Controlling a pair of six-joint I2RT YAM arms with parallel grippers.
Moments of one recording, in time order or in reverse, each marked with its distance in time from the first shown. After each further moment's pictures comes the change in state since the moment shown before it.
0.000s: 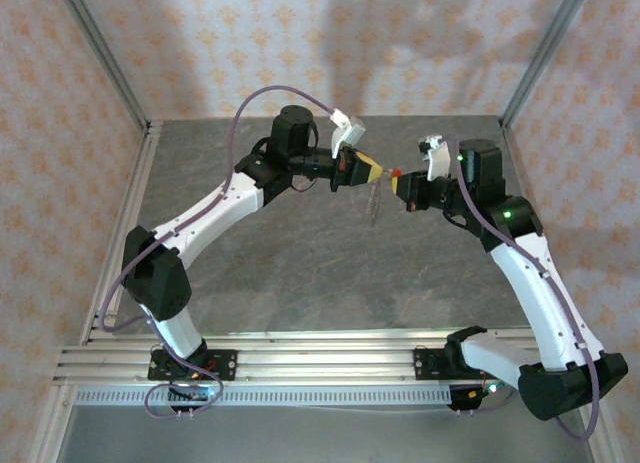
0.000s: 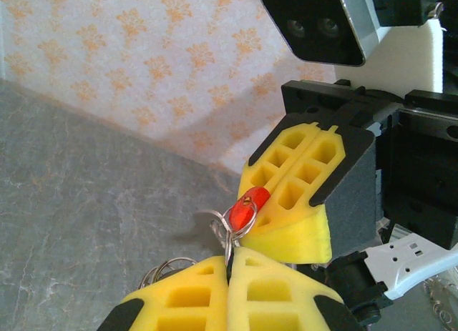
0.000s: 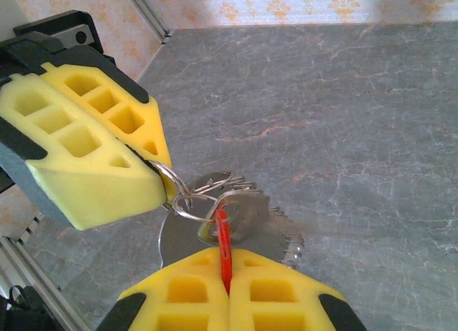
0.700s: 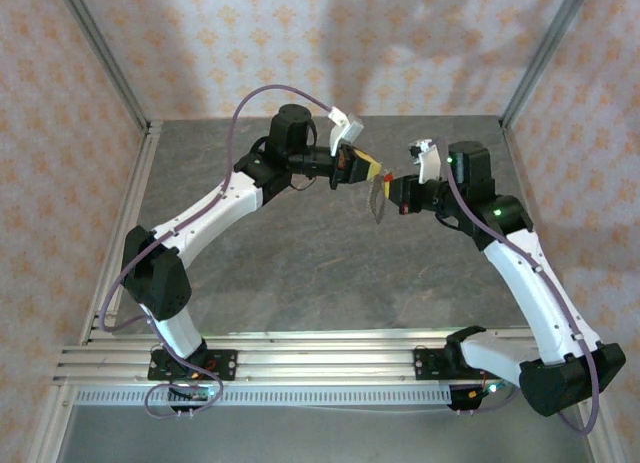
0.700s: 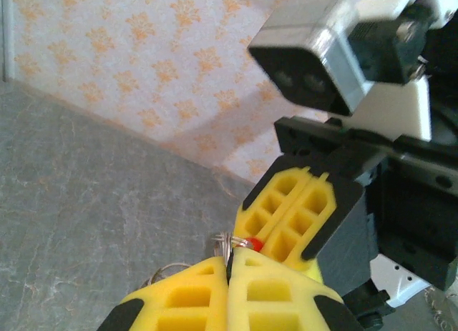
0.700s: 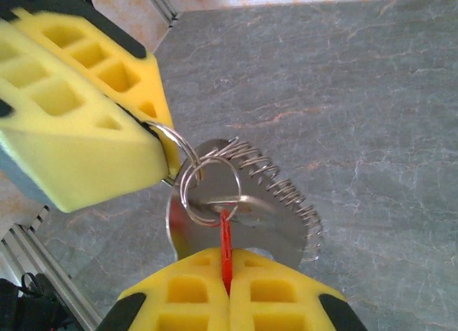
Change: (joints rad) left arm 0.003 0.000 0.000 0.015 -0.011 -0.032; right arm 0.040 0.022 -0.043 0.032 -0.011 0.023
